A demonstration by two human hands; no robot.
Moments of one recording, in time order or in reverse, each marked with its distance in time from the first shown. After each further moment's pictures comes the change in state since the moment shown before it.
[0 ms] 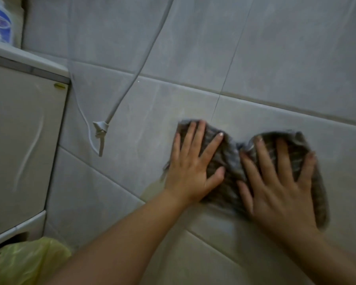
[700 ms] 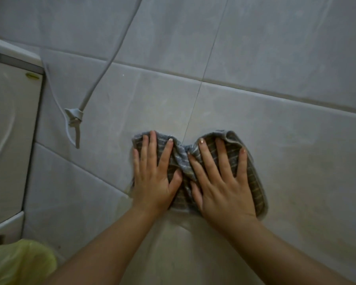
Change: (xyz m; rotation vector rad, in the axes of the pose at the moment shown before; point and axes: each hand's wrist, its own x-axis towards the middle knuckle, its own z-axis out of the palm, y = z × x) left_hand -0.063 -0.018 0.015 -0.001 0.062 -0.241; right_hand -0.009 -0.056 0.013 0.034 -0.102 -0.083
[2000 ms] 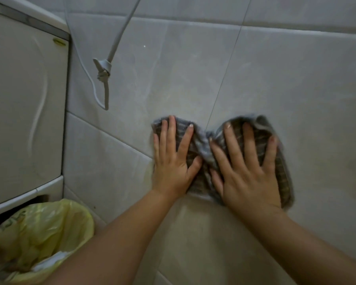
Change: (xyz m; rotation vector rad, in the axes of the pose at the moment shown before) left_hand -0.050 -0.025 0.002 -0.010 -0.092 -0.028; right_hand -0.033 -0.038 0.013 0.055 0.006 0.041
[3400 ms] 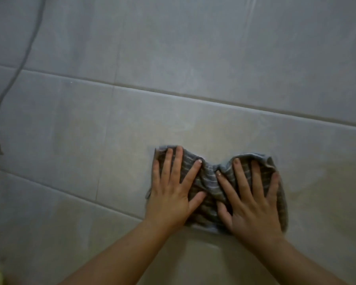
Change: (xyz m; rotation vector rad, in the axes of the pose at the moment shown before) left_hand 0.007 0.229 0.001 0.049 -0.073 0.332; right_hand -0.126 0.194 -0.064 -0.126 0.047 0.172
